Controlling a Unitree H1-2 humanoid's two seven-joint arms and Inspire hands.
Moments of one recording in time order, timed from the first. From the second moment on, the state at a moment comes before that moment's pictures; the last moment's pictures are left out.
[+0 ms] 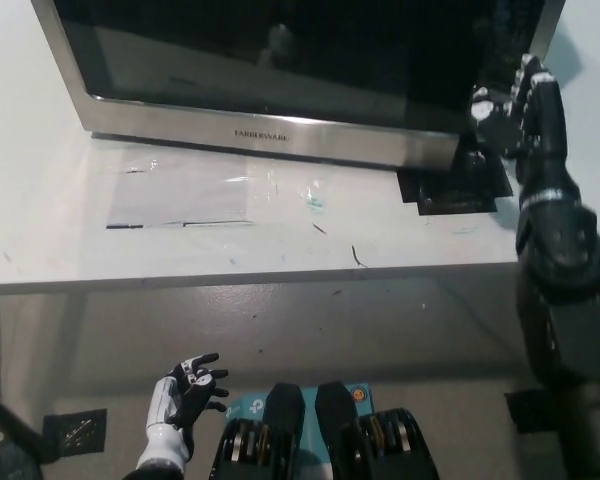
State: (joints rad) left_arm -0.25 -0.06 0.17 0.66 -0.13 -0.09 0.08; right_arm -0.66 -0.07 -0.05 0.31 -0.01 0.10 -0.18
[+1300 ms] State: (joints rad) left_arm -0.26 -0.06 0.17 0.69 -0.13 -0.10 0.08; right_arm -0.01 0.04 0.32 -0.34 0.21 0.22 0.00
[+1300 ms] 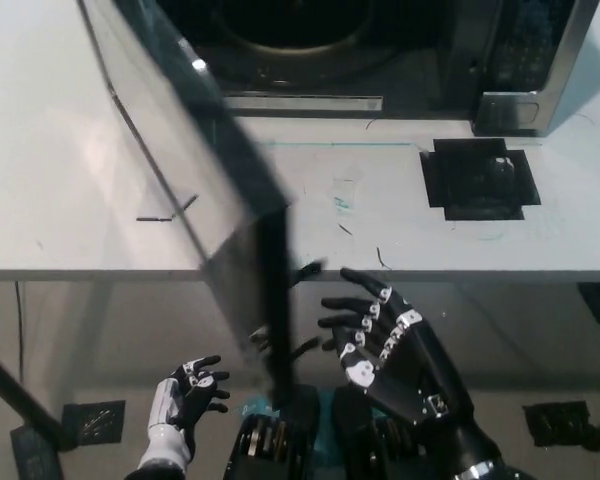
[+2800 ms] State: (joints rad) left_arm -0.26 -0.06 0.18 0.70 -0.13 -0.10 0.08; right_arm 0.07 0.05 -0.24 0.10 0.21 0.01 -0.08
